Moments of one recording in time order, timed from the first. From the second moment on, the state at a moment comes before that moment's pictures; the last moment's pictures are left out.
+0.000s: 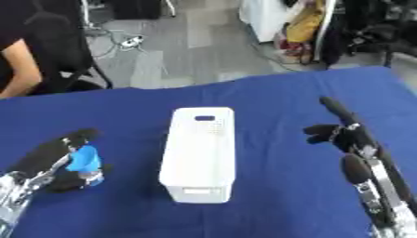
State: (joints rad) left arm -0.34 0.41 -0.02 -1.36 -1.04 -0.23 -0.13; right arm -0.10 -0.33 0.08 -1.98 0.15 -0.28 0.19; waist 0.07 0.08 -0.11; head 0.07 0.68
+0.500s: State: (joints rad) left arm -0.34 0.41 -0.03 -1.36 -1.04 -0.23 -0.14; right arm -0.10 -0.33 0.08 -1.98 0.15 -0.28 0.19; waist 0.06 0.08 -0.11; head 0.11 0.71
